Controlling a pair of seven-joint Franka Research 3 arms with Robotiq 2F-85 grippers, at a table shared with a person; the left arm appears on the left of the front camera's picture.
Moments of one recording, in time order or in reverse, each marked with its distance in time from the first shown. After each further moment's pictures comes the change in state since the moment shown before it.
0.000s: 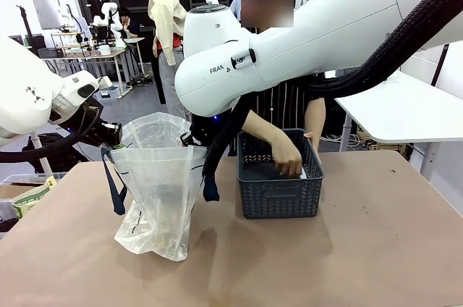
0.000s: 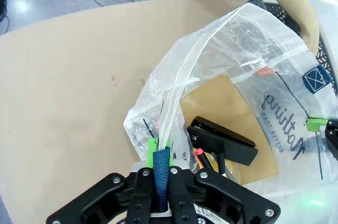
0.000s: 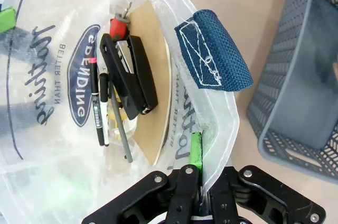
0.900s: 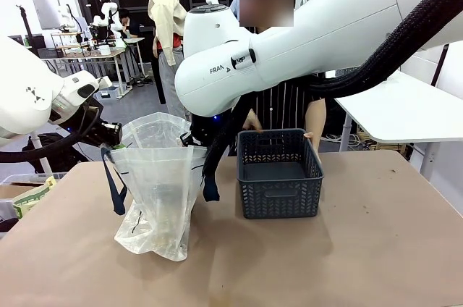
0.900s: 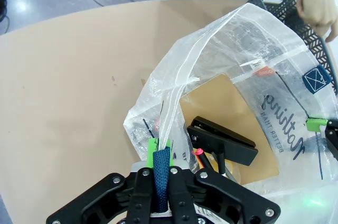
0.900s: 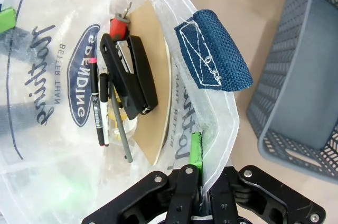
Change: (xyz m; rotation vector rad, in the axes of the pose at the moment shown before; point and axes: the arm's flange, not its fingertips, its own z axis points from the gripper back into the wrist) left arm 0.000 0.000 0.000 0.000 0.000 0.000; right arm 0.000 0.000 0.000 0.000 0.000 0.000
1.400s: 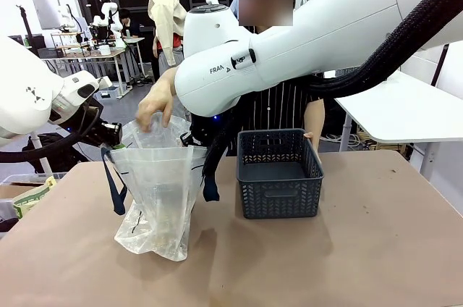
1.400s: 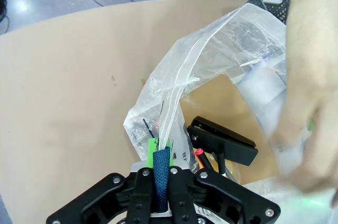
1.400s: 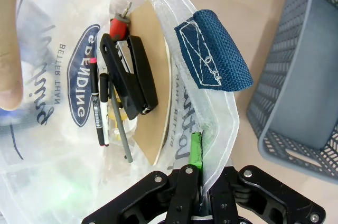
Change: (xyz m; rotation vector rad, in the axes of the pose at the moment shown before) left arm 0.000 0.000 0.000 0.000 0.000 0.000; right arm 0.000 0.000 0.000 0.000 0.000 0.000
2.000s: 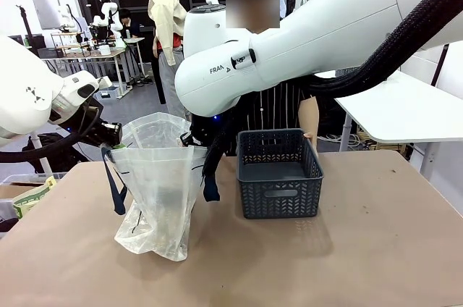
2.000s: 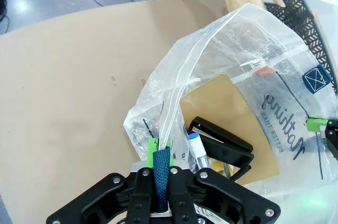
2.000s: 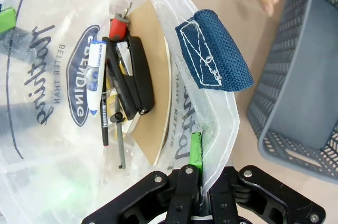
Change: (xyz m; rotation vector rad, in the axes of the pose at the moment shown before) left arm 0.000 0.000 0.000 0.000 0.000 0.000; right arm 0.000 0.000 0.000 0.000 0.000 0.000
